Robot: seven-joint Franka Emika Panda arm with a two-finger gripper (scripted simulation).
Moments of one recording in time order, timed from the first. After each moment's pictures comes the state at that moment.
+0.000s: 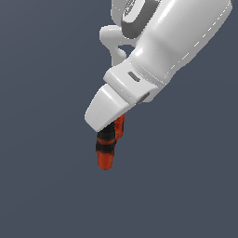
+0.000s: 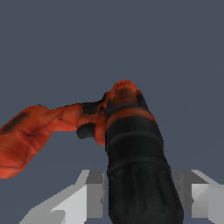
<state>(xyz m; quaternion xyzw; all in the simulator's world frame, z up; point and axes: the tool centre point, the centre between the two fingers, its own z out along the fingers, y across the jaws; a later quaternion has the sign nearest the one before) 0.111 -0.030 0.355 0.85 0.44 -0.06 0.29</state>
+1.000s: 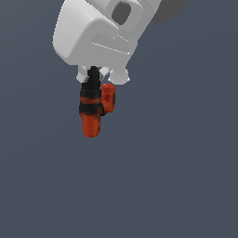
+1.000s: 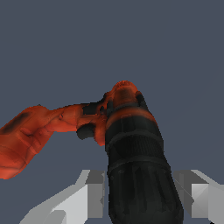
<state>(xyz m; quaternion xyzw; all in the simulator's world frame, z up) 0.054 -0.063 0.447 0.85 0.44 -0.06 0.29</state>
